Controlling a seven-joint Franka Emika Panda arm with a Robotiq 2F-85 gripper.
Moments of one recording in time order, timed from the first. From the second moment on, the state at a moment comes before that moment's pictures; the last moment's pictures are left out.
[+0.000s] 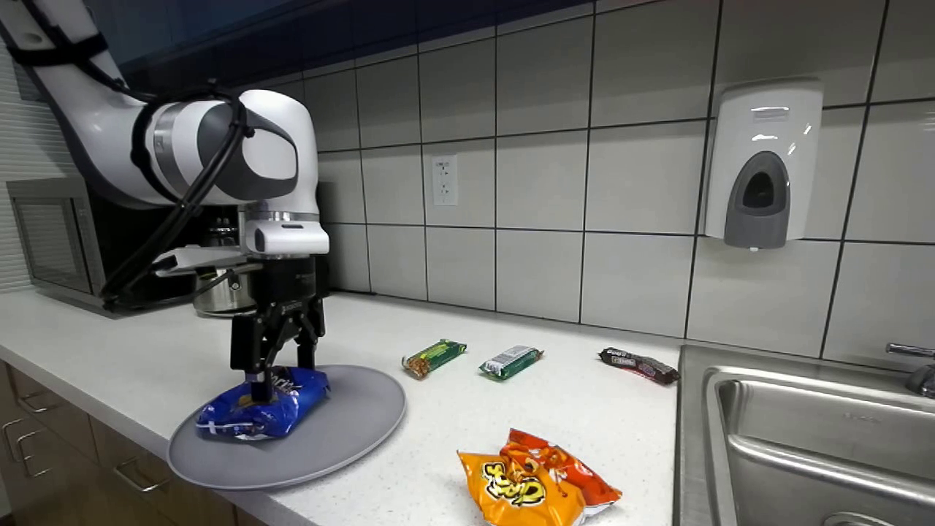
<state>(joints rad) 0.15 -0.01 0.18 -2.61 0.00 2.51 1.45</state>
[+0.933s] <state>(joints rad) 0.19 -0.03 0.18 -2.62 0.00 2.51 1.49</state>
